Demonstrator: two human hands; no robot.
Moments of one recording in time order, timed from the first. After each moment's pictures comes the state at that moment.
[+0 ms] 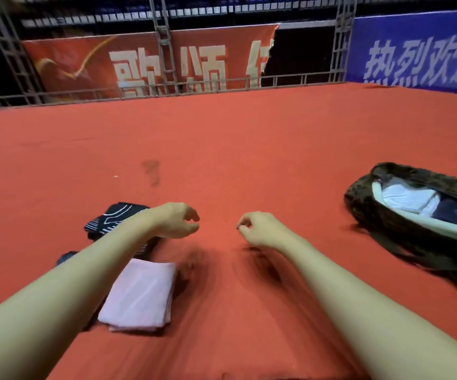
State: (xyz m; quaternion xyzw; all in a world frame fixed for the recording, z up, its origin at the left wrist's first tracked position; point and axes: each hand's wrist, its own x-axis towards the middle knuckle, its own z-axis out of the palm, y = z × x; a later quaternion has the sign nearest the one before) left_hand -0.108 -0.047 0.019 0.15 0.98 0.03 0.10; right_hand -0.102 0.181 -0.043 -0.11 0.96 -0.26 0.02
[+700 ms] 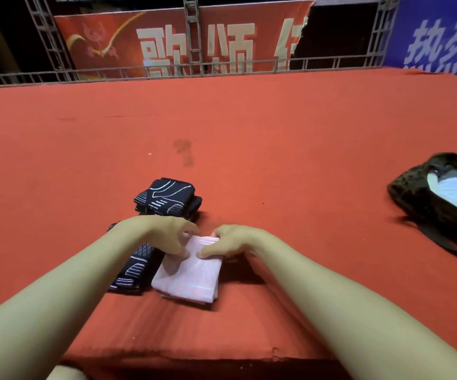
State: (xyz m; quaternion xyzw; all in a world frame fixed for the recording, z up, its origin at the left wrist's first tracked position) left_hand -0.074 -0.163 -0.025 0.14 0.96 -0.04 0.24; right_hand -0.090 0.027 -0.071 -0.18 0.91 -0.26 0.28
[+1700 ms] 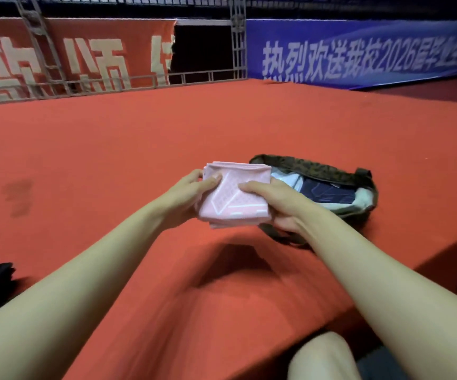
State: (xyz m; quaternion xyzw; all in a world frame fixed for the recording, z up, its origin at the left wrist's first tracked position) left_hand -0.125 0.220 0.017 0.19 0.71 0.64 0.23; right_hand -0.039 0.408 0.004 0.07 0.61 -0.79 -0.03
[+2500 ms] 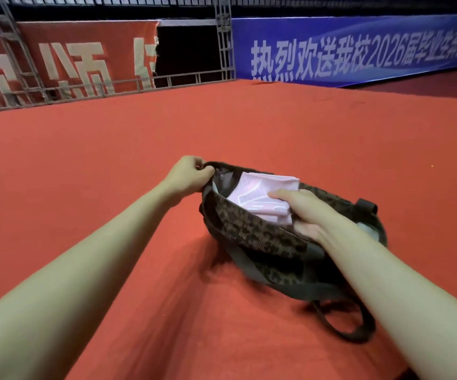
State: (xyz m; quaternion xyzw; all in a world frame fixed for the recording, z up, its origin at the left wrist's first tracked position) left_hand -0.261 0.370 0.034 0.24 0.87 0.43 0.00; right_hand -0.115 0.567 -0.015 0.22 0.58 -0.78 -0.12
